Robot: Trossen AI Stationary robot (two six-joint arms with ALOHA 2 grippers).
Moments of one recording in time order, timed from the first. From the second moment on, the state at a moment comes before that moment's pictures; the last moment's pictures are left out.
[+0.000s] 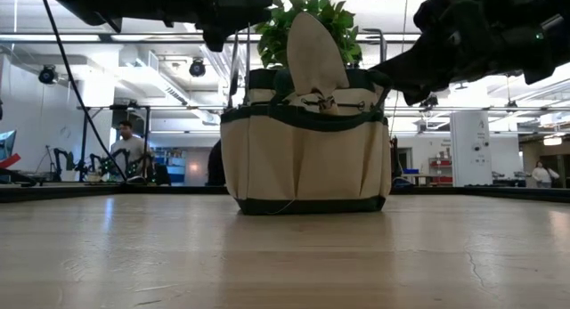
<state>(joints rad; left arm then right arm) -0.01 1.21 0.65 0.62 -0.13 0.00 0.08 1.21 0.29 0.77 0.14 0.05</state>
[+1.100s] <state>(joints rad) -0.01 1.21 0.65 0.63 -0.13 0.00 0.08 1.47 0.31 0.94 0.13 0.14</state>
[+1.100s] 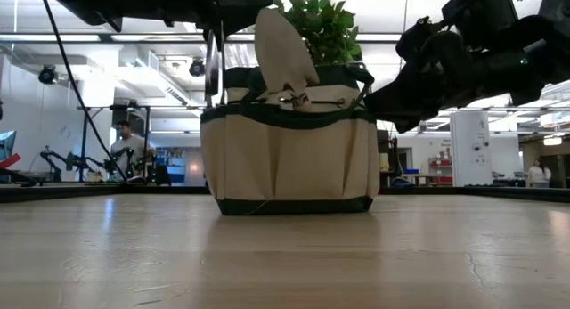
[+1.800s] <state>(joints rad) -0.01 1.21 0.65 0.63 -0.13 0.00 0.08 1.47 0.31 0.89 0.10 0.16</state>
